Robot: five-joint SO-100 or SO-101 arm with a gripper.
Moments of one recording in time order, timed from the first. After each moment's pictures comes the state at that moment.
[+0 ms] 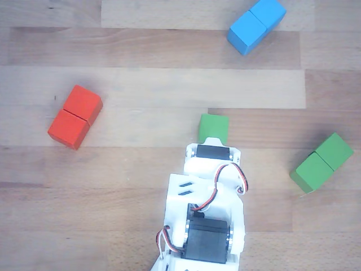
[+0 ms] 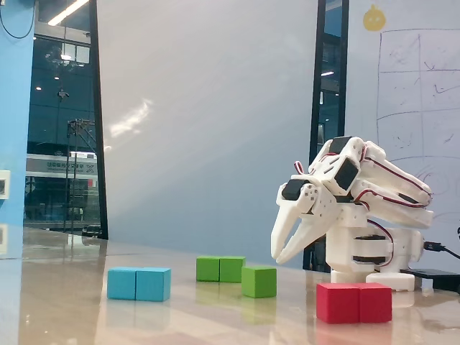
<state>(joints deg) 4.0 195.9 175.0 74.7 -4.2</state>
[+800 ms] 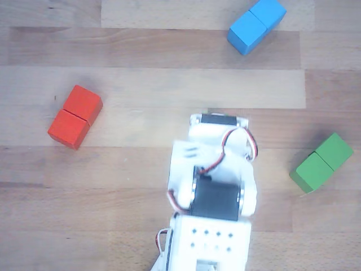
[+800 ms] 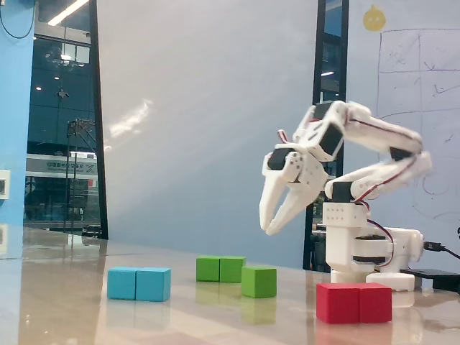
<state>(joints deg) 4.0 157.0 149.8 67.3 -4.8</state>
